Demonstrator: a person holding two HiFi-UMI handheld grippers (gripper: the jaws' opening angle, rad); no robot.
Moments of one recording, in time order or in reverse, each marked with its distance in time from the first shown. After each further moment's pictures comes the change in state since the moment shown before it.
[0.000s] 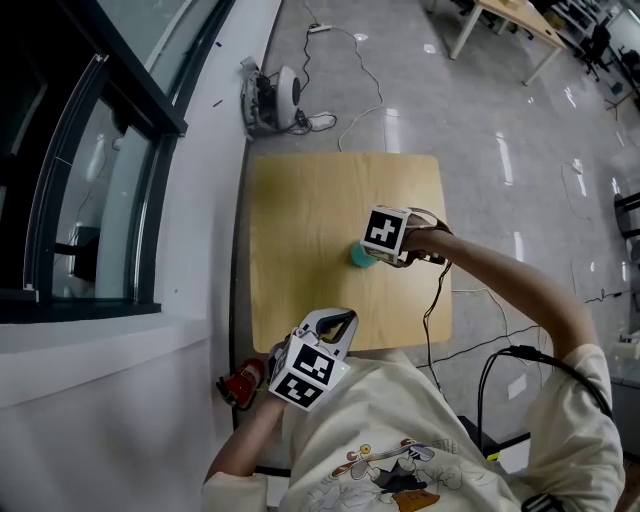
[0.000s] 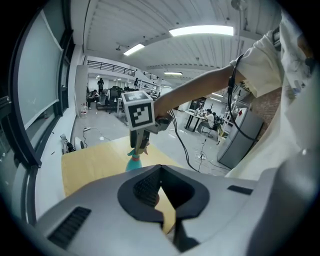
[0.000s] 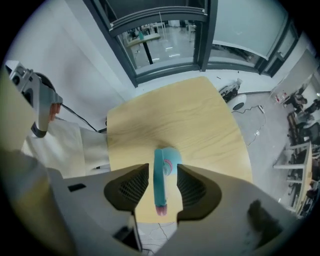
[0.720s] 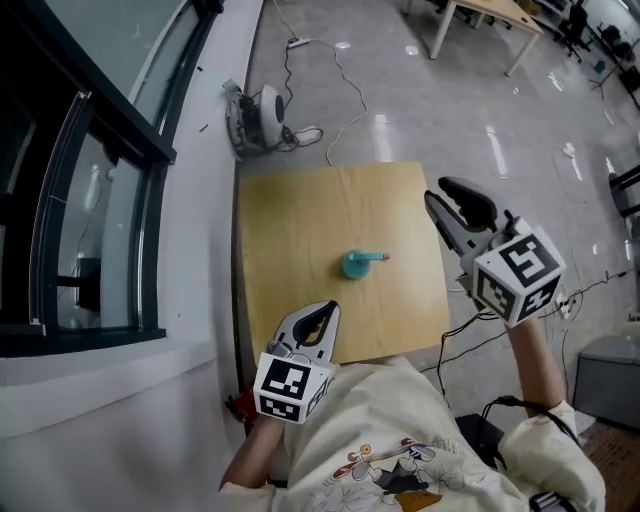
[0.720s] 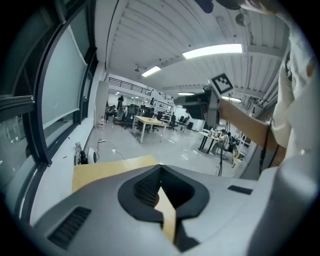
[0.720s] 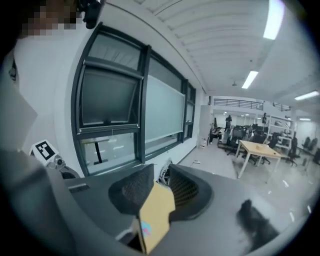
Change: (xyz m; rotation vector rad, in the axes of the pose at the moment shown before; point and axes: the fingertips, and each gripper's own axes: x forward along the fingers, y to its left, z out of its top) left arm -0.031 0.031 0.072 -0.120 -0.258 0.149; right arm -0.318 -0.015 -0.051 0.491 -1.086 -0.560
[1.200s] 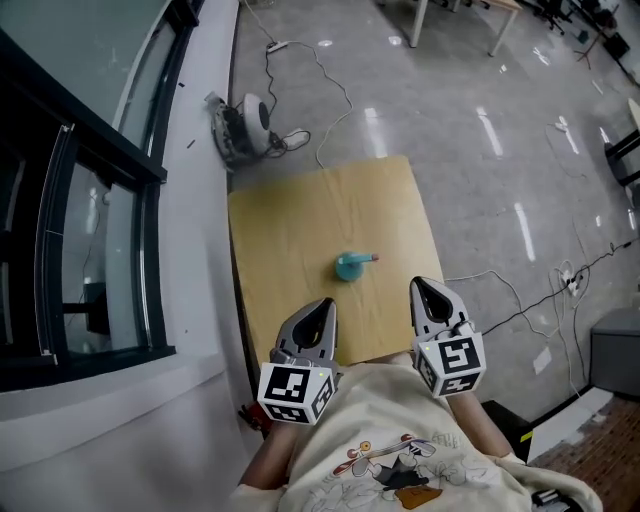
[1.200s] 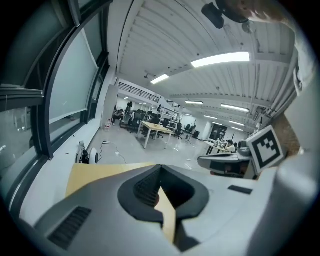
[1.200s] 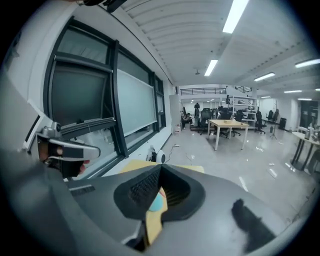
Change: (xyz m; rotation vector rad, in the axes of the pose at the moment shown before) left arm 0.022 -0.004 0.016 -0.098 -0.088 0.053; right arm -0.037 0.055 -0.159 0.259 0.075 -0.277
